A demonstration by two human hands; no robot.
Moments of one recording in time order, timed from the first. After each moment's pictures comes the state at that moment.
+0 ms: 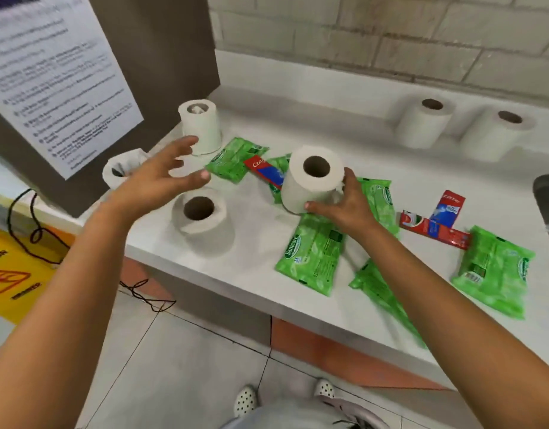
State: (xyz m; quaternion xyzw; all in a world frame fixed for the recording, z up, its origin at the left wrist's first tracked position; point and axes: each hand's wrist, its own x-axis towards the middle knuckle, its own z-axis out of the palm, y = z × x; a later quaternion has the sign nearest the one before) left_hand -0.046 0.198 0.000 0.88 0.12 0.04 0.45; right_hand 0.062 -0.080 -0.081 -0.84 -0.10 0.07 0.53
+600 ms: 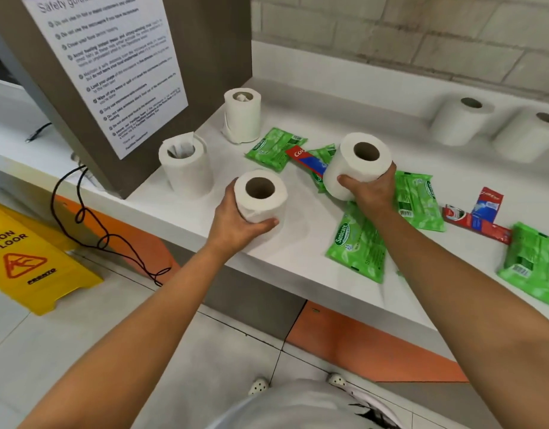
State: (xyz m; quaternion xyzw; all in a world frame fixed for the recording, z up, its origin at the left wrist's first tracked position) left_hand -0.081 0.193 -0.103 0.83 0.14 0.13 0.52; right_hand 0.058 -0.020 -0.096 -0.78 0.03 -0.06 0.62
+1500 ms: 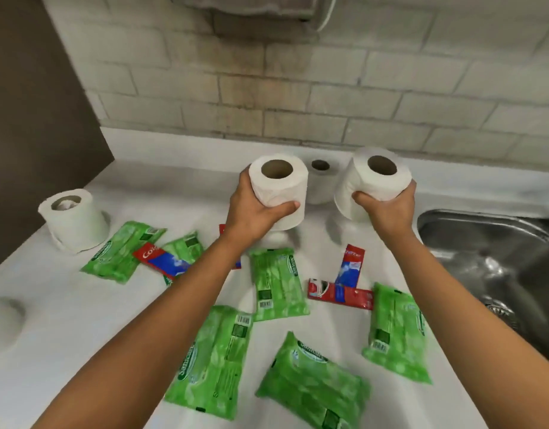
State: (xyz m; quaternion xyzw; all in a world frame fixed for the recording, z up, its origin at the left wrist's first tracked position) left_hand 0.145 -0.041 -0.002 0.79 0.02 0.13 0.60; right_hand 0.172 -0.266 -0.010 -0.77 0.13 -0.22 0.58
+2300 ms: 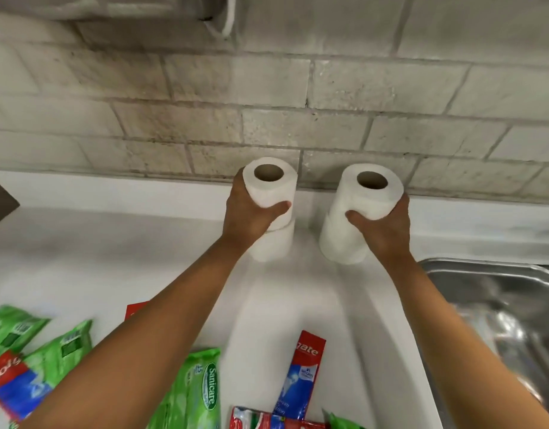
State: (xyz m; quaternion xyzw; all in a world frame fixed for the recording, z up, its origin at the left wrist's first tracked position) left_hand 0.360 -0.160 -0.030 0.81 0.03 0.13 0.57; right_hand 0.348 -0.386 -0.041 -0.79 0.10 -0.21 0.56
